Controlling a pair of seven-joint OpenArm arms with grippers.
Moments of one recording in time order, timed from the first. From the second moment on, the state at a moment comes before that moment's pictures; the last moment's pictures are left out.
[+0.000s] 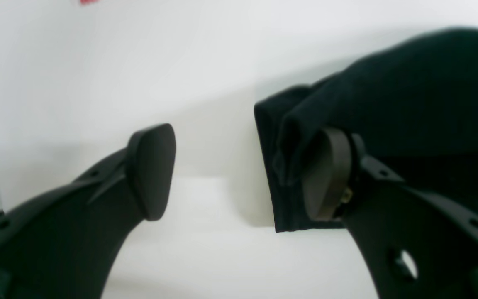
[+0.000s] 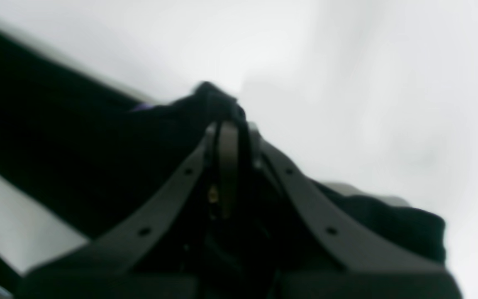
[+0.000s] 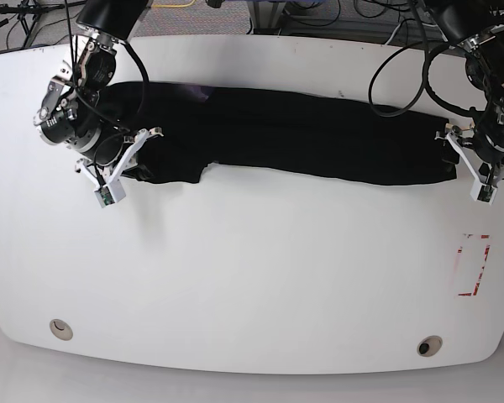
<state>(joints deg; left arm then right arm) 2.4 -15.9 -33.9 101.5 -15.1 -42.0 64.8 -3.8 5.3 26.7 105.3 34.5 40.5 -72.5</state>
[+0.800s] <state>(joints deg) 4.6 -16.0 -33.9 101.5 -14.8 -42.0 64.8 -15.5 8.1 17.5 108.1 51.2 40.3 -79.0</state>
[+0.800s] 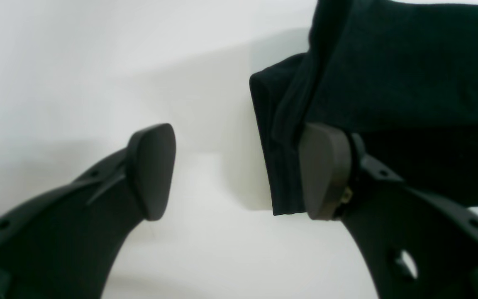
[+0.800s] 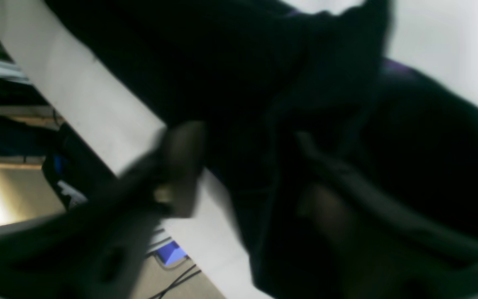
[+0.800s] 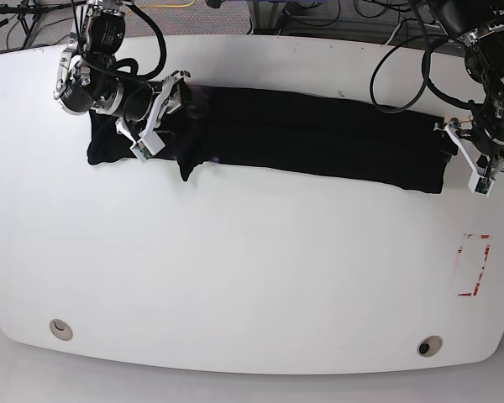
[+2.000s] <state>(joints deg) 4.1 -15.8 -49.2 103.6 -37.0 -41.8 75.4 -15.4 9.4 23.1 109.4 33.5 40.3 -70.0</state>
